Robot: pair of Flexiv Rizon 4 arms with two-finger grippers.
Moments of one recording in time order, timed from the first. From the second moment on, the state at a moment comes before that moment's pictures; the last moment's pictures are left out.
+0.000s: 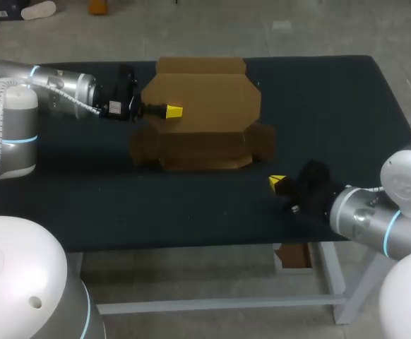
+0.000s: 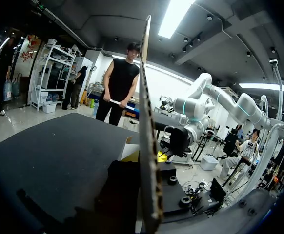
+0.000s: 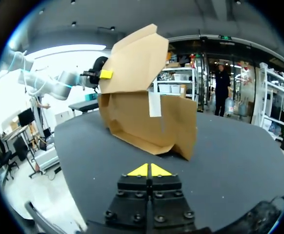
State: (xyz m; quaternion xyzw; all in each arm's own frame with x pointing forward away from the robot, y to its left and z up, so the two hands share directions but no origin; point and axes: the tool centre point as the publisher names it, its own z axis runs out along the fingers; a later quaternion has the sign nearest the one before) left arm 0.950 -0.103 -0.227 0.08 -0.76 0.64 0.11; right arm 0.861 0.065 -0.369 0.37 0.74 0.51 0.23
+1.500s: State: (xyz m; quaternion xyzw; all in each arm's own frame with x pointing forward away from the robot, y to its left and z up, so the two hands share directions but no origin) left arm 0.950 -0.103 -0.227 0.08 -0.76 0.64 0.11; right arm 0.916 0.092 -0.406 0.49 0.68 0.50 0.22
